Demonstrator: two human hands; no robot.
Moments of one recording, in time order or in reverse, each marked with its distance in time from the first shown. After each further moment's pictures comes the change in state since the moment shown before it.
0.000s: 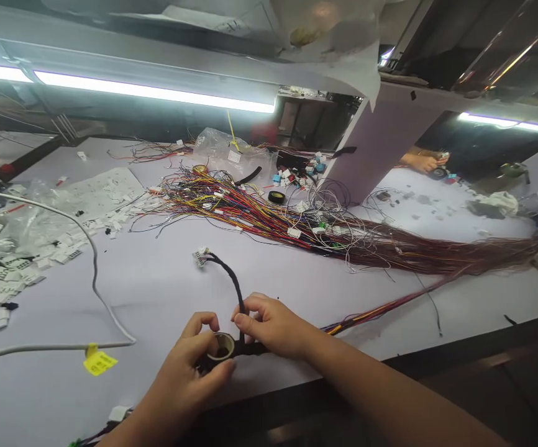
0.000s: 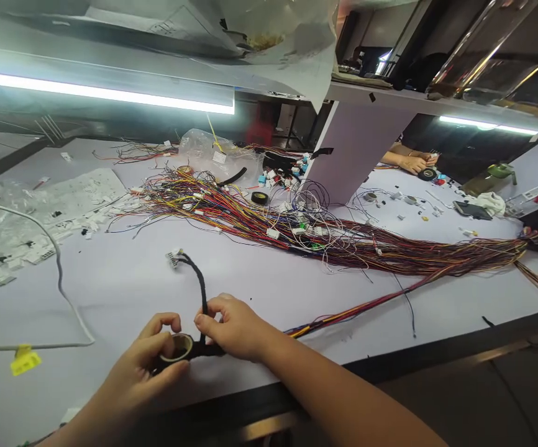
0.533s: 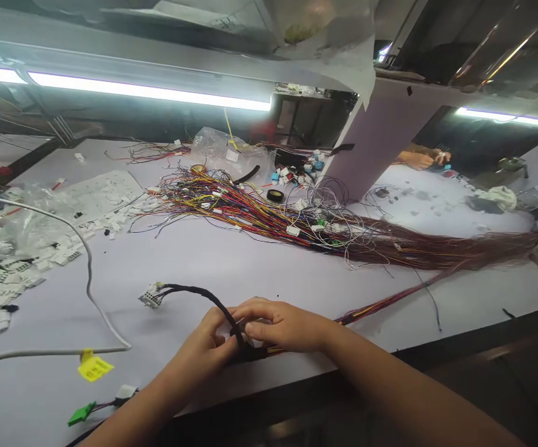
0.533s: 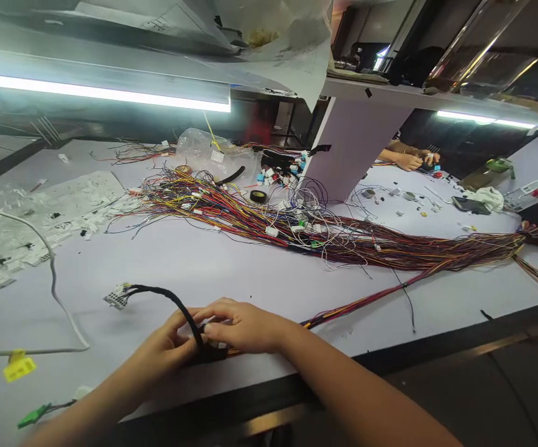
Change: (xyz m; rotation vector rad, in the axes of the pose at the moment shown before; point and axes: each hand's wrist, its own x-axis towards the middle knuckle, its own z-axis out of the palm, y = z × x) left_hand 0.027 -0.010 0.017 -0.222 -0.165 -0.185; right_hand -0.012 0.002 -0.021 0.088 -0.257 -0.069
